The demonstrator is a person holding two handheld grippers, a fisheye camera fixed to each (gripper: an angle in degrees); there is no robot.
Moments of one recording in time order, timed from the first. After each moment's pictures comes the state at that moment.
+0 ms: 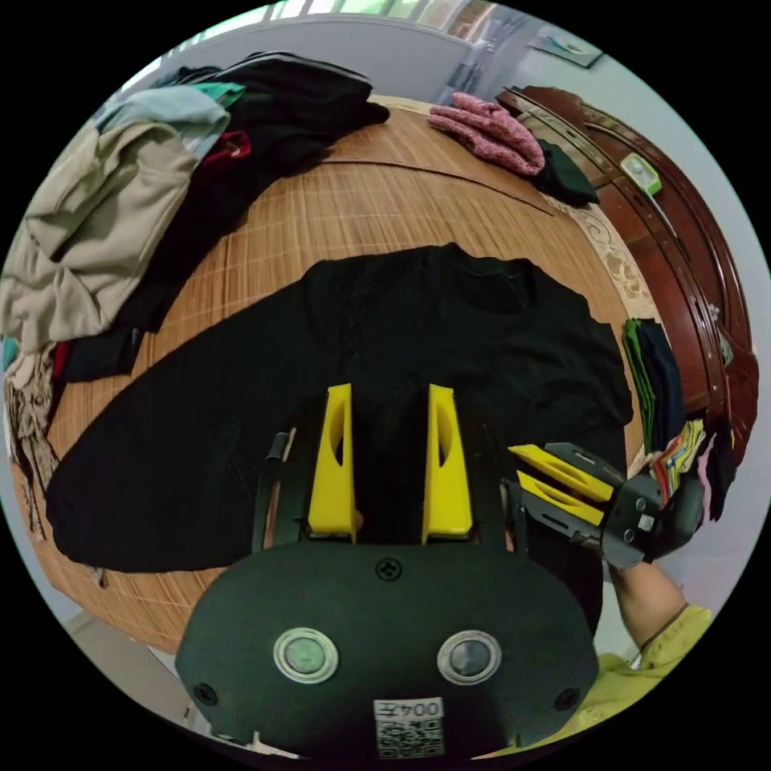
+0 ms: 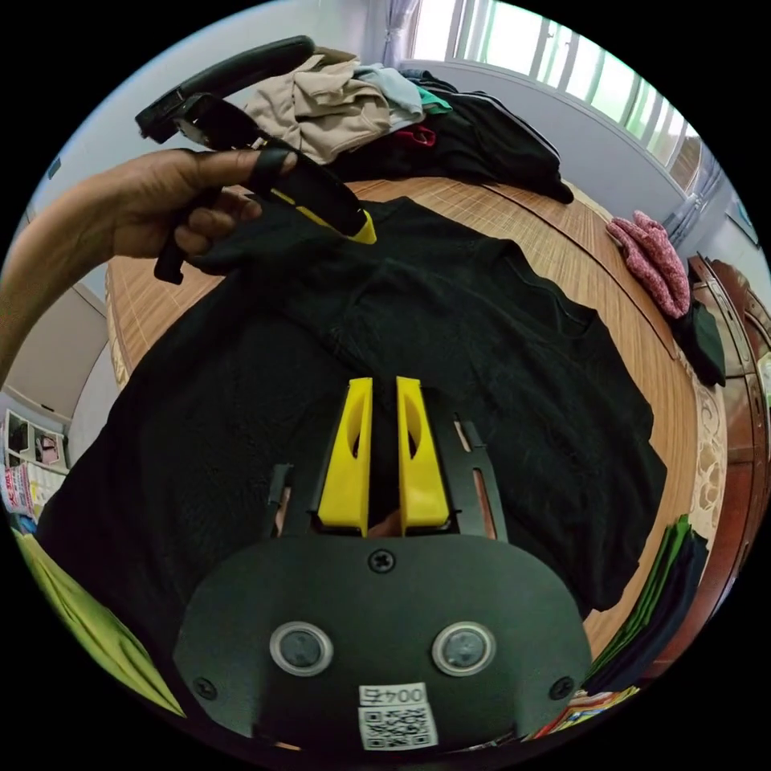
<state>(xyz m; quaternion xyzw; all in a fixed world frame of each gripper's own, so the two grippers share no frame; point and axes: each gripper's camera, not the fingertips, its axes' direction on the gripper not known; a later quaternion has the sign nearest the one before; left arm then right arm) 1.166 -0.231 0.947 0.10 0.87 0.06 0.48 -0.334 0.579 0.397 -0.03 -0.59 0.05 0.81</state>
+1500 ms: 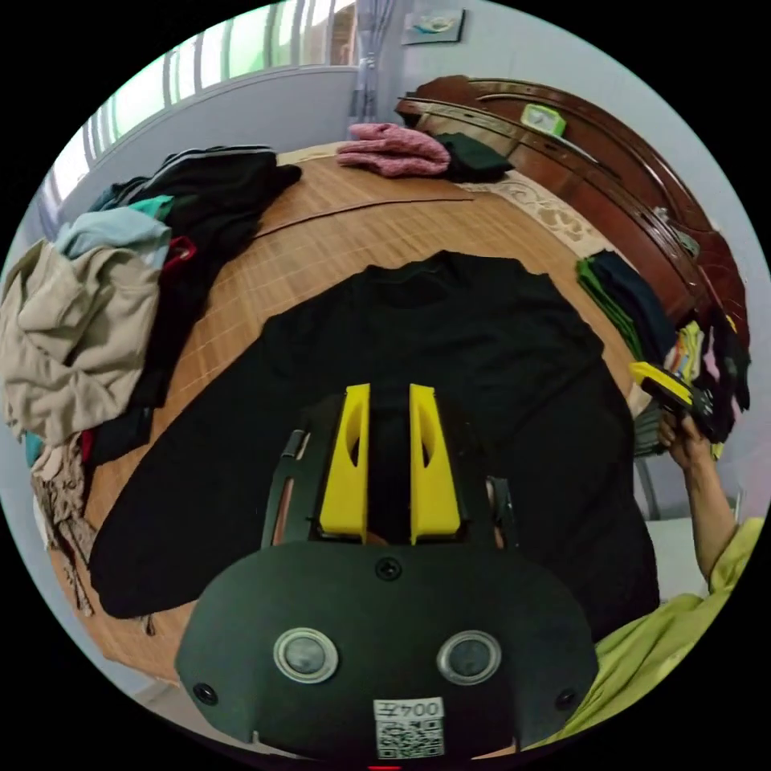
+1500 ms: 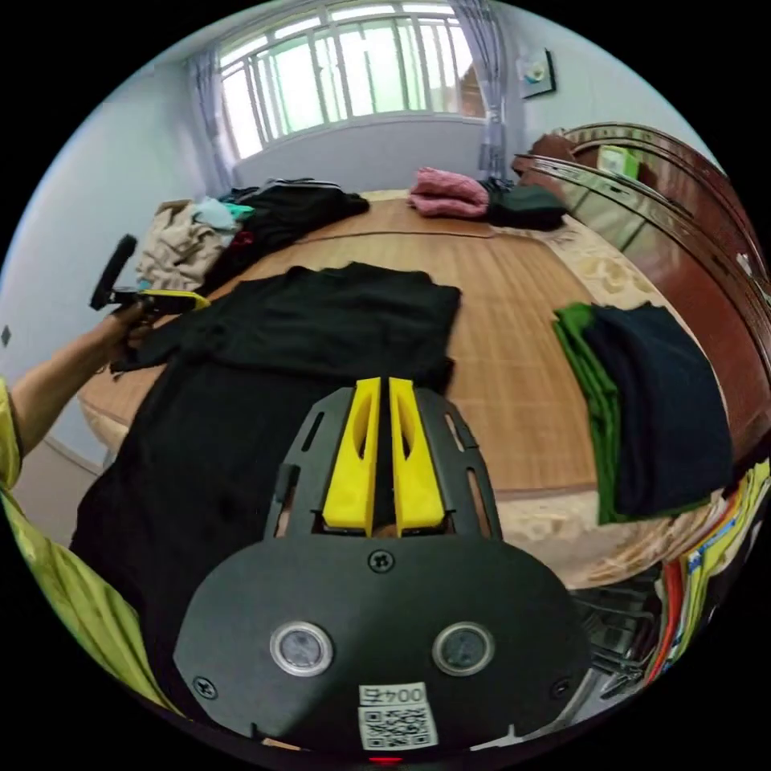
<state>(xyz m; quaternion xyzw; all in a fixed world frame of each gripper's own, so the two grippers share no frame) 0.986 -0.205 0.719 0.25 0.85 0.08 0.46 -0.074 0.872 0.560 -0.08 -0.51 0.33 0.79</state>
